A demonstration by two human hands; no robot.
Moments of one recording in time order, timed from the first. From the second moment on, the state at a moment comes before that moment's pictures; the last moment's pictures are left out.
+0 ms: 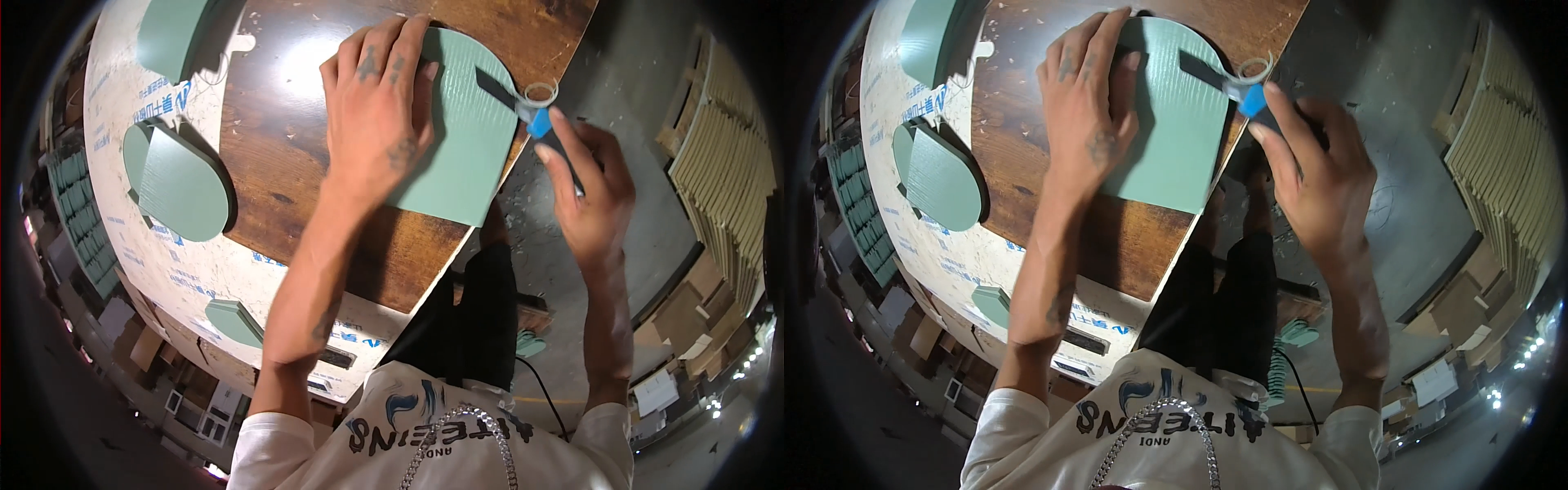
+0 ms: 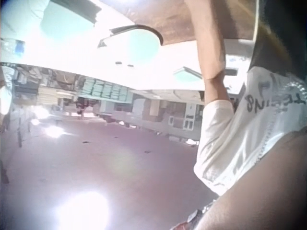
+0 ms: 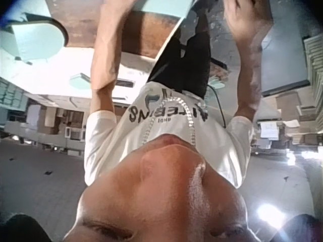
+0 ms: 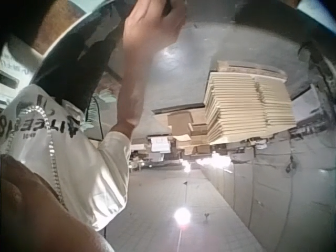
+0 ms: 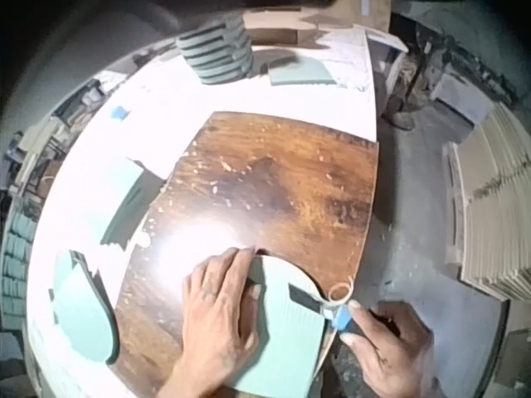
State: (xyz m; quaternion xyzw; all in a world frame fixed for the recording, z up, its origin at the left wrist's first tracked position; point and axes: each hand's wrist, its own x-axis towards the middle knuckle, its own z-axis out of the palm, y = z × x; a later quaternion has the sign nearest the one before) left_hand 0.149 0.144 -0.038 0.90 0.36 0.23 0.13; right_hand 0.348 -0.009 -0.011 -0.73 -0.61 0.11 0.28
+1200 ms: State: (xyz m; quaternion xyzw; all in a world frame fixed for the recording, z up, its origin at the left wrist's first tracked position) left_hand 0.150 0.104 -0.033 0.72 0.59 0.33 0.15; right_hand 0.396 0.161 0.003 -0.46 -0.86 0.12 0.18
